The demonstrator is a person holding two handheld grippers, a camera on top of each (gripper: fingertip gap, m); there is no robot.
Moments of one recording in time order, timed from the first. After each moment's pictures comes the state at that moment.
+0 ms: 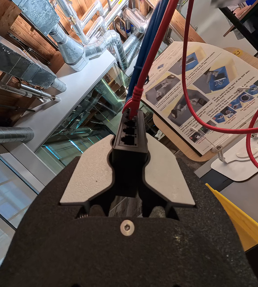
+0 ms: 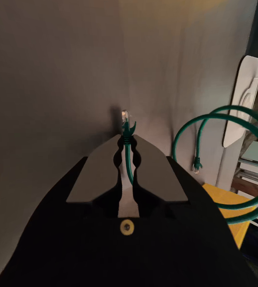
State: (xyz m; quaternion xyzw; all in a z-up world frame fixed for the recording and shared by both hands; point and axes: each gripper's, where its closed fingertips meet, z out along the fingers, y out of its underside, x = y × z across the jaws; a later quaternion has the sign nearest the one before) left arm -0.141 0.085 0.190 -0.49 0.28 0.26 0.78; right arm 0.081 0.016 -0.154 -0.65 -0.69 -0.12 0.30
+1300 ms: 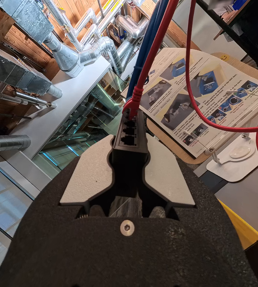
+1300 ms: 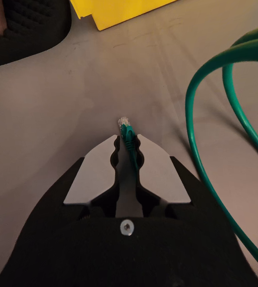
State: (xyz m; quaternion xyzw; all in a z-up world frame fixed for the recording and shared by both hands) left arm -0.122 0.085 0.188 -0.48 0.31 0.26 0.78; right arm 0.060 0.005 -0.154 -0.72 -0.57 0.30 0.25
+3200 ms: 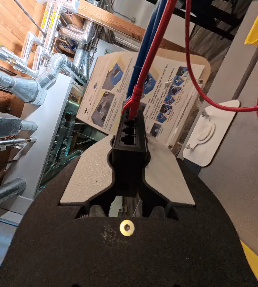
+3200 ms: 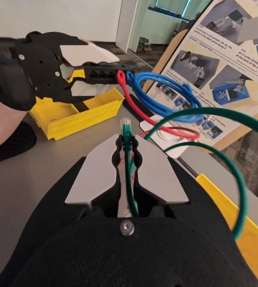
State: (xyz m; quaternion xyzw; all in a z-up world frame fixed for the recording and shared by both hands) left arm -0.008 0.115 0.118 -0.46 0.47 0.32 0.68; right arm 0.116 0.035 0.114 -0.70 -0.42 0.14 0.56
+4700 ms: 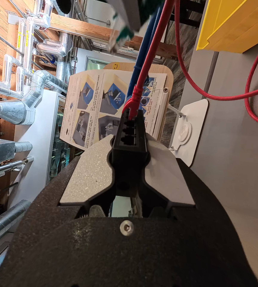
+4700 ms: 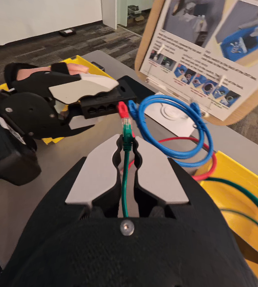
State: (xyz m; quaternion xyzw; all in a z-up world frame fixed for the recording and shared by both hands) left arm 0.053 0.116 0.071 -0.44 0.53 0.34 0.63; right arm 0.121 0.062 0.083 -0.77 -0.35 0.17 0.50
